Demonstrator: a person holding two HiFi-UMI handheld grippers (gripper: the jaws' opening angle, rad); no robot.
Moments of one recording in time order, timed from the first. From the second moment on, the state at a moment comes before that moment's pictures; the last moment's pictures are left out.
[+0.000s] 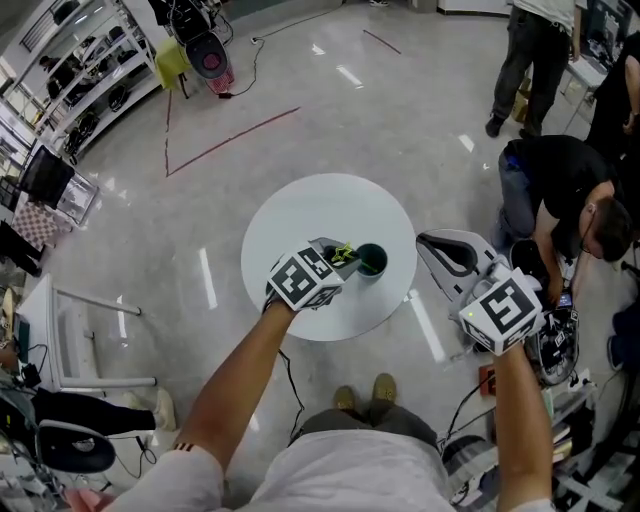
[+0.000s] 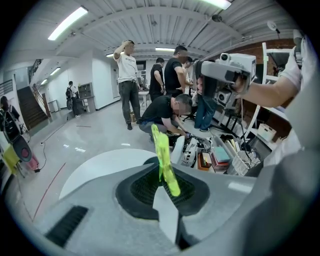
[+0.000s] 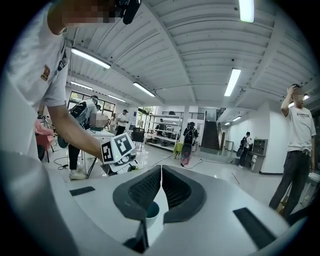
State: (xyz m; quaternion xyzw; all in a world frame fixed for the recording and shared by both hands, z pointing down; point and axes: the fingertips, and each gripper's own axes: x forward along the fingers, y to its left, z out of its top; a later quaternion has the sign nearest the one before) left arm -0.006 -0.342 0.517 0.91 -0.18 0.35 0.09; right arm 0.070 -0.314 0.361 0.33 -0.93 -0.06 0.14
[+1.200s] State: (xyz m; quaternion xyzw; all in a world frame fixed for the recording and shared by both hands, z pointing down) left arm -0.029 -0.344 0.437 0.94 -0.28 0.19 0.03; right arm 0.066 -0.310 0.359 0.31 -0.94 -0.06 0.13
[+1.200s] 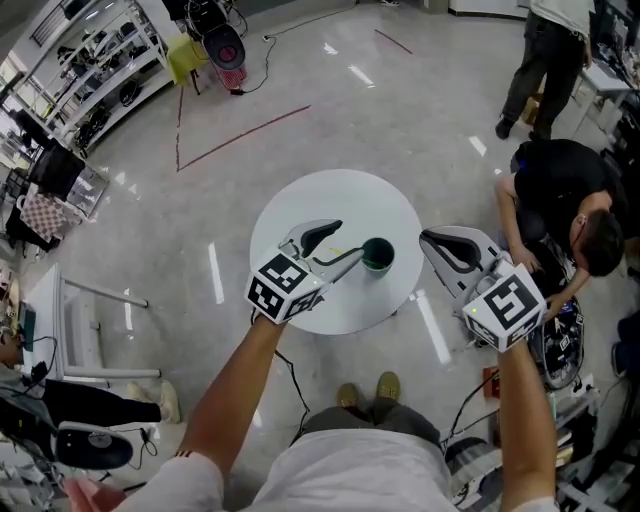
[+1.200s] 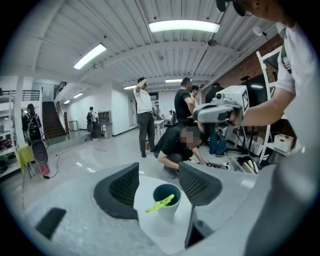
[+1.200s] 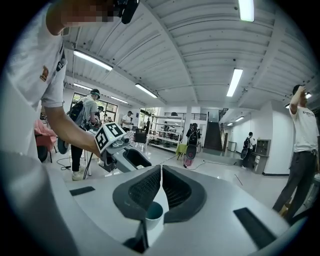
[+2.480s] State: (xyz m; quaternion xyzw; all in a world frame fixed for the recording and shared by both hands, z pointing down) left arm -0.024 -0.258 0.248 0.95 -0.29 -0.13 -0.04; right arm 0.056 -0.256 0.255 0.31 -0.95 -0.09 -0.04
